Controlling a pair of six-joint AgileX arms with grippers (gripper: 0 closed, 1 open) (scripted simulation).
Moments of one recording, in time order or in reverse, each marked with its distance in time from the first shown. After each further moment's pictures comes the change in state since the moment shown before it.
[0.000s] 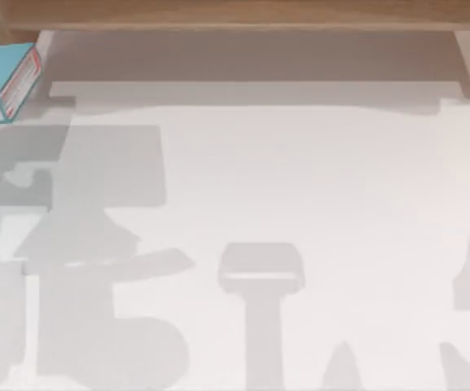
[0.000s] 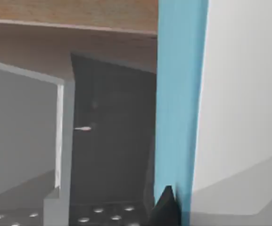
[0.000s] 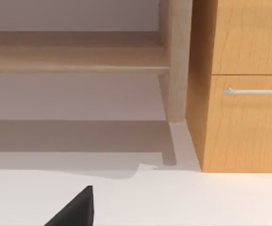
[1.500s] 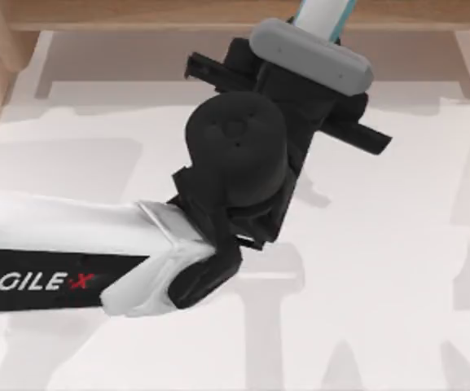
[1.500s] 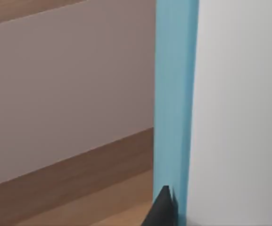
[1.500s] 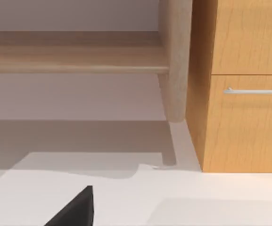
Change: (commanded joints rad) left arm -1.135 0.183 0.441 0.119 -0.748 -1.177; right arm 0.000 0.000 0.000 0.000 0.000 0.000
